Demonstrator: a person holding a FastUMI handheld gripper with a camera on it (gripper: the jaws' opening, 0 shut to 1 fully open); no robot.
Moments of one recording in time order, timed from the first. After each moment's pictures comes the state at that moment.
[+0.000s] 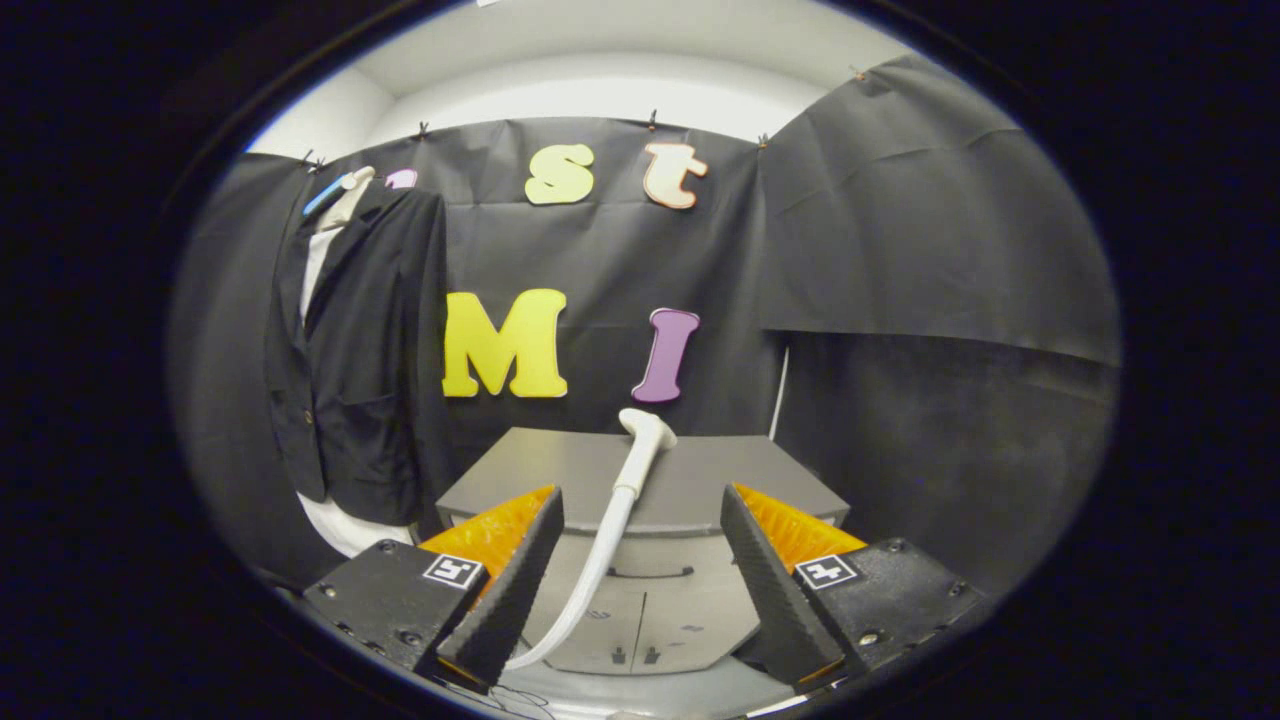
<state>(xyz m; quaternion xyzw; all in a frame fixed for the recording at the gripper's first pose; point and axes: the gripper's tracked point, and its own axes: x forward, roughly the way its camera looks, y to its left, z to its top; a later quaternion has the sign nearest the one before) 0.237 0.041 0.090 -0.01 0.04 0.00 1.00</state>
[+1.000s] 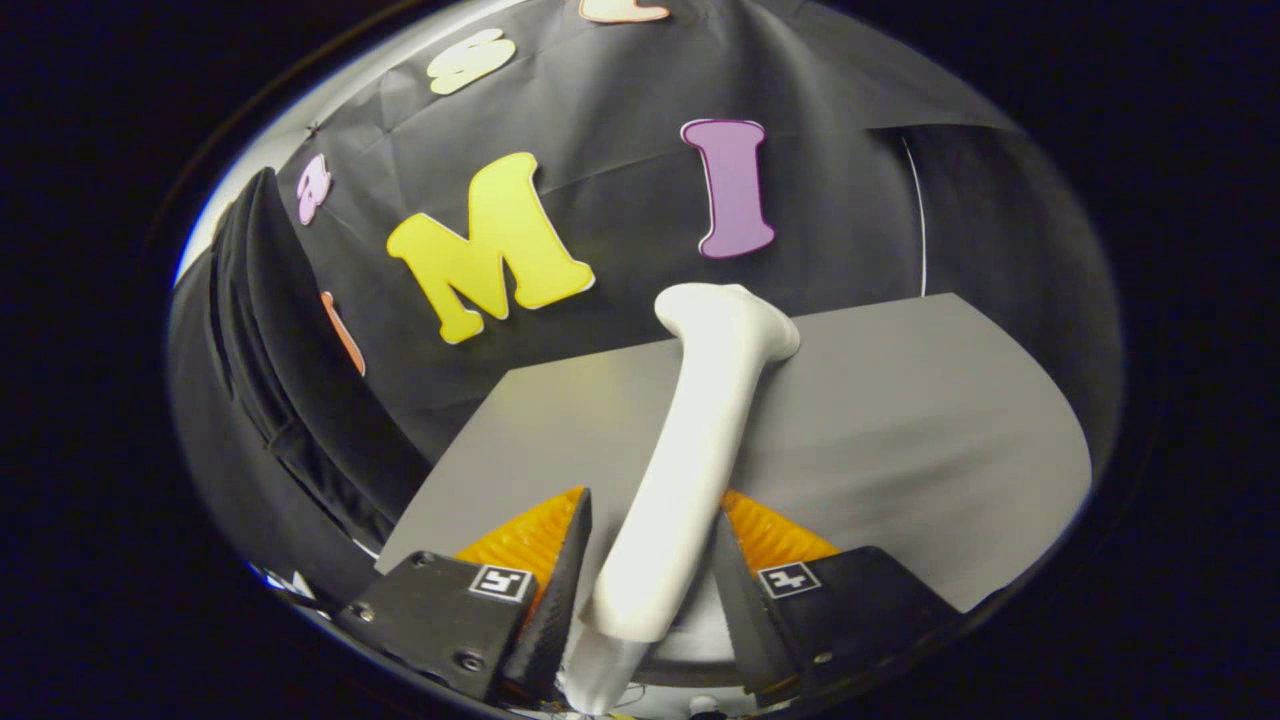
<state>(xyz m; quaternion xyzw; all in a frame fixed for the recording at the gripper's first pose) 0.481 0.051 0.003 0.12 0.26 0.13 0.95</state>
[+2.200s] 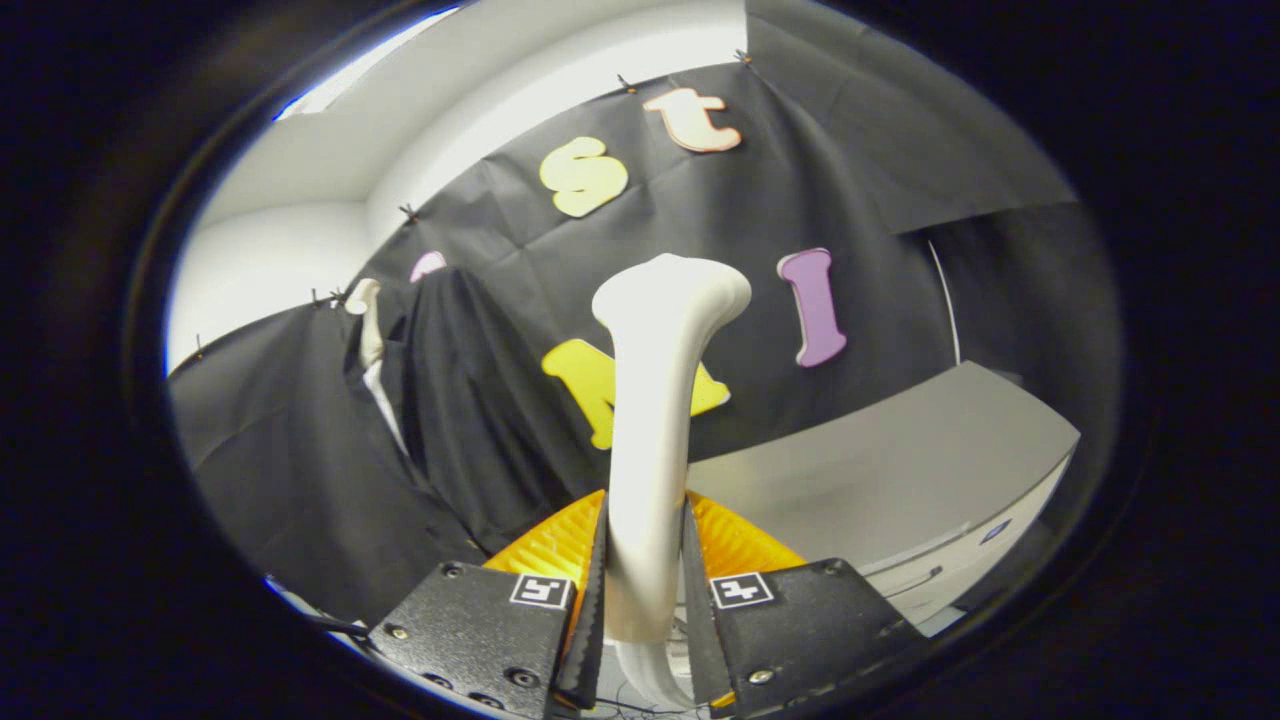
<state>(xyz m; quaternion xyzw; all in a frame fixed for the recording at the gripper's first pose) 0.290 0.192 0.178 0.19 0.07 0.21 0.96</state>
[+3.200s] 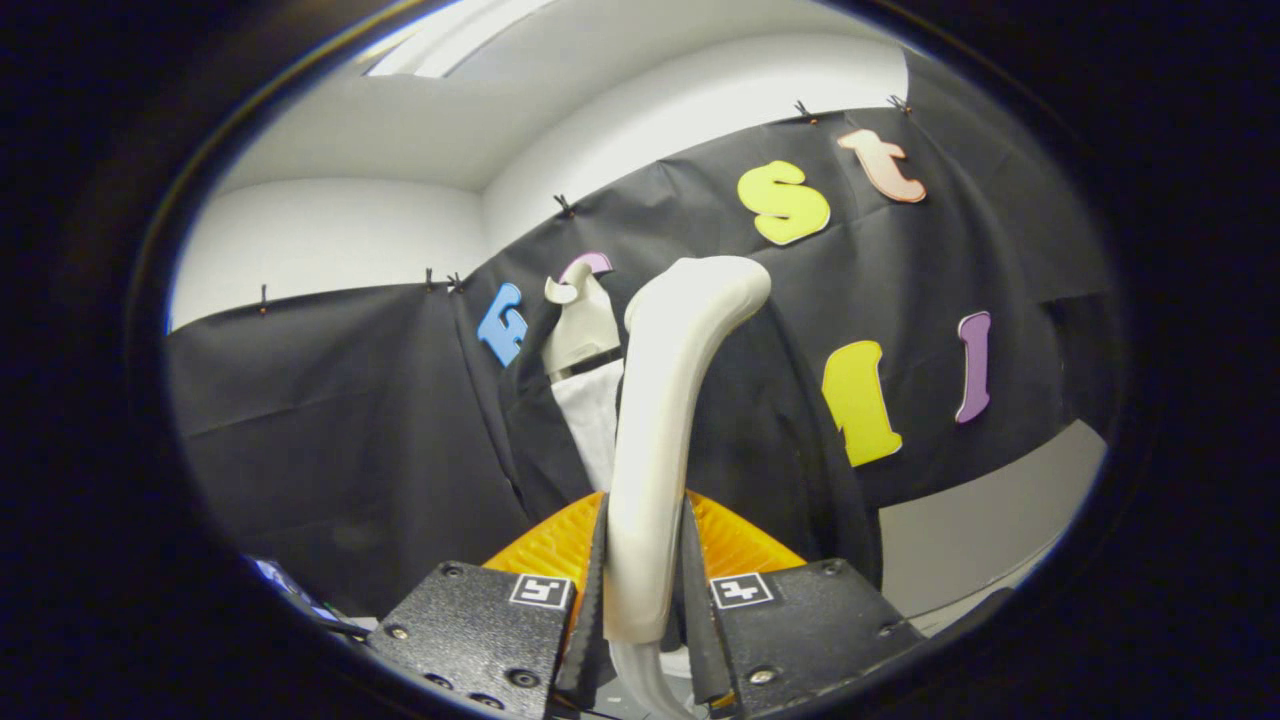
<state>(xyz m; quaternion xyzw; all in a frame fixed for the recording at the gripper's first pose) 0.234 0.437 0.257 0.13 0.01 0.31 0.94</state>
